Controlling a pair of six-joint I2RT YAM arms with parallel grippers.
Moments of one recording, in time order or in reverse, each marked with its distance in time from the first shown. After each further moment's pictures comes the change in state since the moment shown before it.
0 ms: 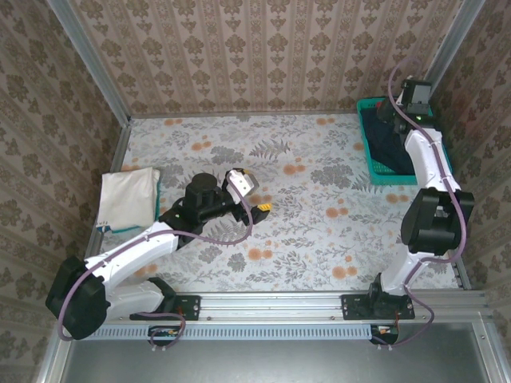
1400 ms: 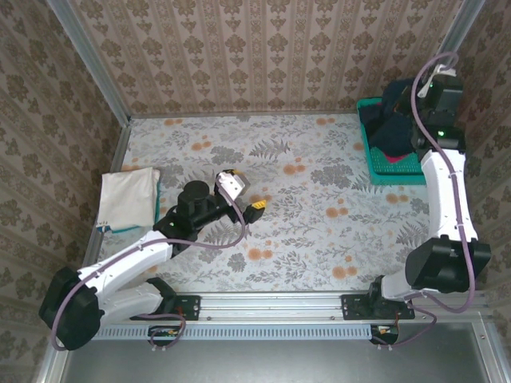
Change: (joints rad) left arm 0.000 -0.085 -0.077 0.064 -0.092 -0.085; right arm -0.015 -0.316 -0.046 0.032 -0.061 0.051
